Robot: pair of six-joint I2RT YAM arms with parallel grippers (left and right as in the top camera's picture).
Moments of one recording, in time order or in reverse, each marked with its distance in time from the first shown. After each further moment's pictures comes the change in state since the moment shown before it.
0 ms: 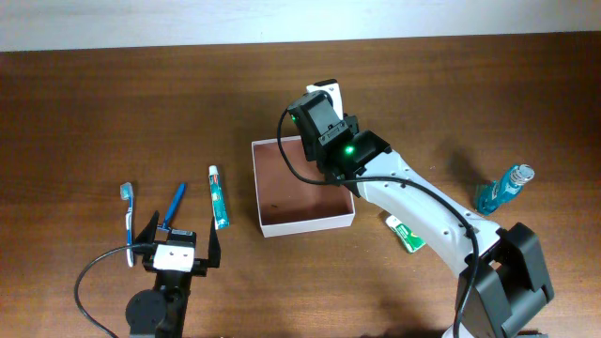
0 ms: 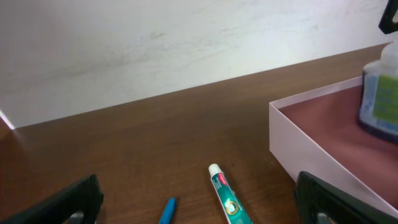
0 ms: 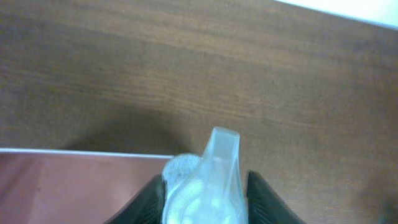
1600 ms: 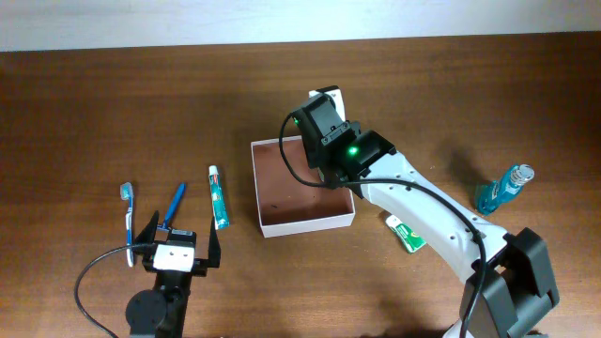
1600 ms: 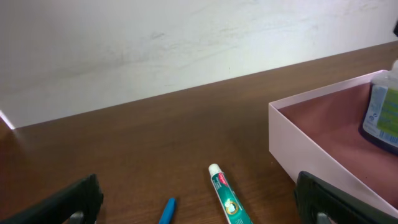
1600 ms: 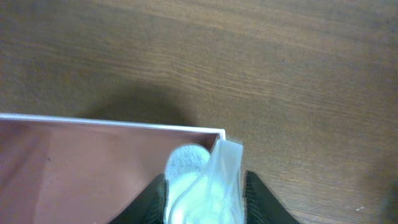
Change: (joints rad) left arm 0.000 0.000 0.000 0.000 0.000 0.000; right arm 0.000 -0.024 0.001 -0.087 -0.063 0.014
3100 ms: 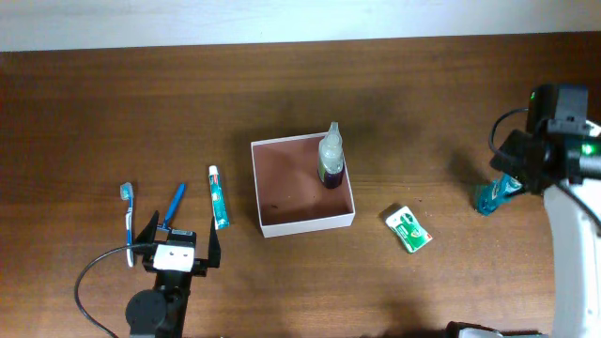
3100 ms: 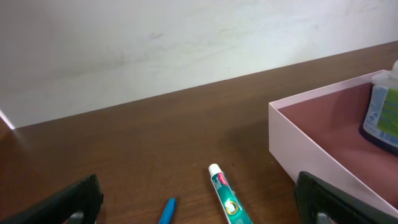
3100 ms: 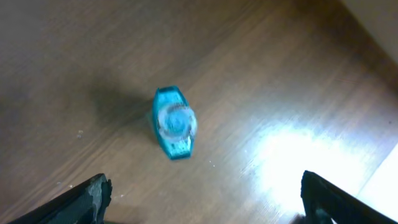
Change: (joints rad) left arm 0.000 0.000 0.000 0.000 0.000 0.000; right arm -0.838 -0.354 0.008 -0.591 -0.005 0.162
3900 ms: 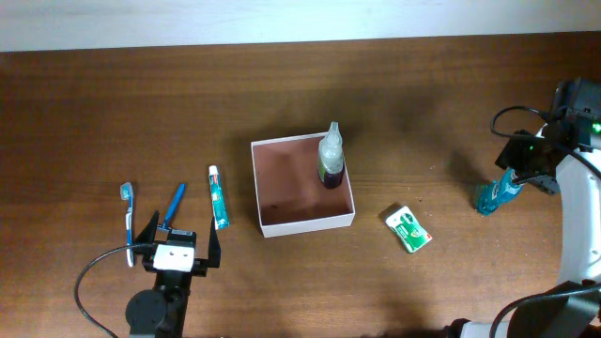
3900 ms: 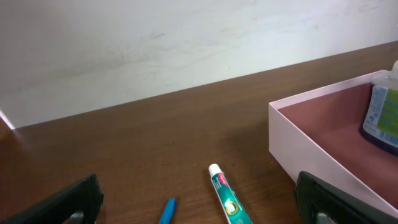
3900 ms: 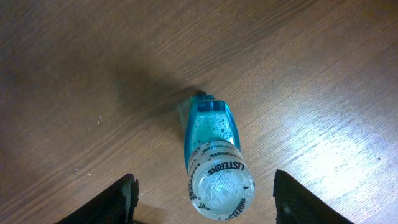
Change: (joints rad) left arm 0.000 0.000 0.000 0.000 0.000 0.000; right arm -0.153 0.154 -0.030 0.130 -0.294 -0.201
